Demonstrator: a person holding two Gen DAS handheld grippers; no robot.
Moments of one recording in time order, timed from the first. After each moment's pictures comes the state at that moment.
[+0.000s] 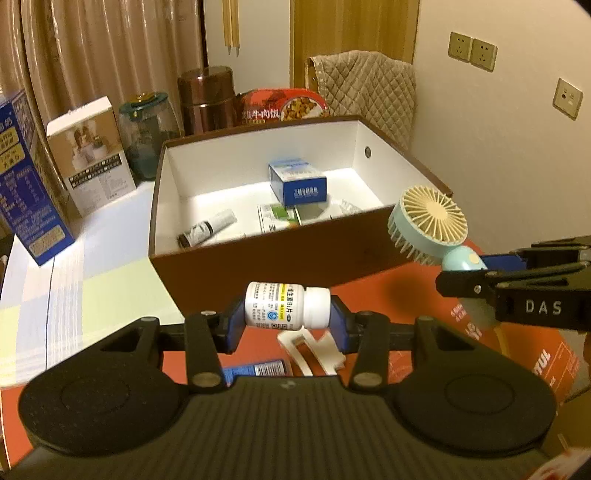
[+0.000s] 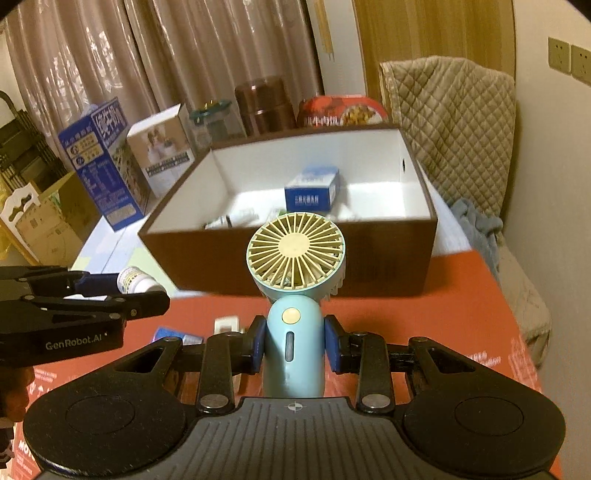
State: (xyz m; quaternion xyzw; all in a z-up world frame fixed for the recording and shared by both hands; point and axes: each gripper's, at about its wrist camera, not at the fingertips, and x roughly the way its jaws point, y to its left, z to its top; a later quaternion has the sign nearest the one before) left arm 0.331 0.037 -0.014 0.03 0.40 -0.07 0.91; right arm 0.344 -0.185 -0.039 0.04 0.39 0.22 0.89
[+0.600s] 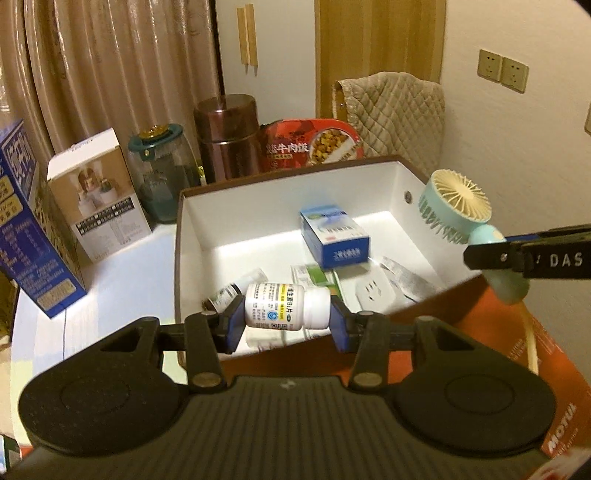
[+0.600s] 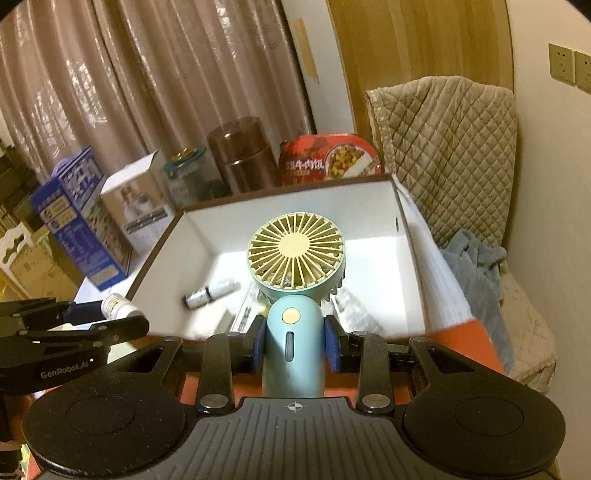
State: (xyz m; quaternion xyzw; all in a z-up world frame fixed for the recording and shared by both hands) left arm 0.415 0.052 0.000 0.04 0.39 -0.05 0.92; right arm 0.445 -0.193 -0.012 0.08 0.37 0.21 0.90
